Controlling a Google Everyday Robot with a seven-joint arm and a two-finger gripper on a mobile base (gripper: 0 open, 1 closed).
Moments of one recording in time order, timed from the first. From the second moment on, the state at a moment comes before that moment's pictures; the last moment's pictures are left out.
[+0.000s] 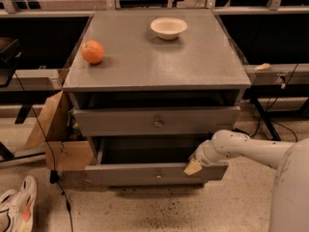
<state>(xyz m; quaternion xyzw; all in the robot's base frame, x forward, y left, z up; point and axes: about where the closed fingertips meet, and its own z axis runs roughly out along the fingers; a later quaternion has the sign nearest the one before) 0.618 -0.180 0.431 -0.50 0.83 0.07 0.23</state>
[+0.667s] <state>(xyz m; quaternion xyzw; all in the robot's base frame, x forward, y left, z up) 0.620 -0.177 0.436 -0.50 0.83 0.07 0.25</state>
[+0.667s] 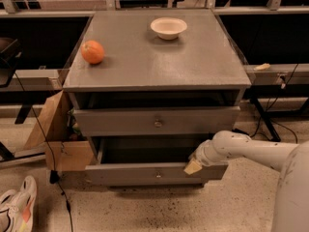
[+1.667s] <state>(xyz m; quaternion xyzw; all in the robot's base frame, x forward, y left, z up) 0.634 -0.159 0.457 -0.53 0.79 0.07 0.29</state>
